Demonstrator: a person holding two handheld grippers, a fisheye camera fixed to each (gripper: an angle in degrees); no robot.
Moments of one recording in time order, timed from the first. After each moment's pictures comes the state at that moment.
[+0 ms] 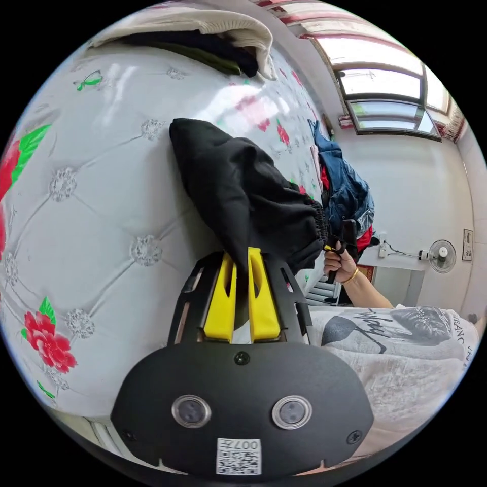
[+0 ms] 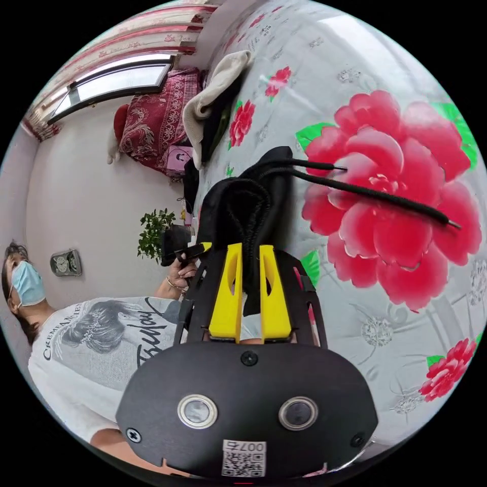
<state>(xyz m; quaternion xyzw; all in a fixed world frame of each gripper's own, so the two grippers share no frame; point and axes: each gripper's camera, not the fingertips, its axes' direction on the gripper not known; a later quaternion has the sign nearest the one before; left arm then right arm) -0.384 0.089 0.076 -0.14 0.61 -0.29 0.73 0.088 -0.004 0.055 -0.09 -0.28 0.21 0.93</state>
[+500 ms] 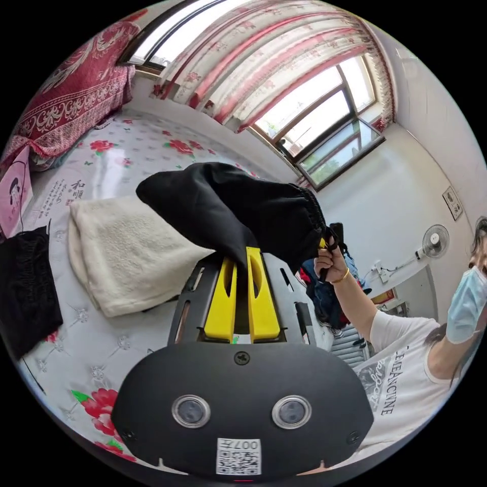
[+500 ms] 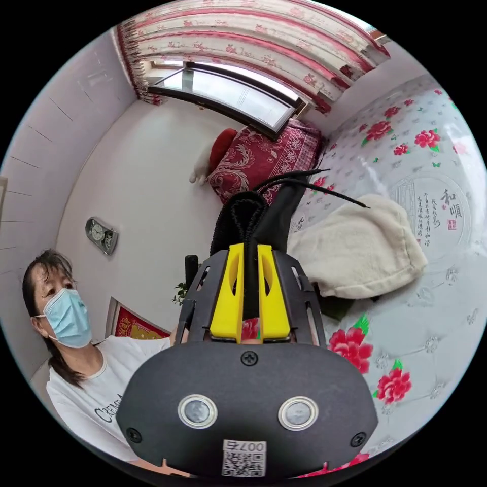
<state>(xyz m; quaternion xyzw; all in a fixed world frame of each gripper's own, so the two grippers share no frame) -0.648 -0.118 0.150 0.07 0.49 -0.34 0.80 0.004 -0.392 0.055 0.09 -0.32 0.02 0.94</state>
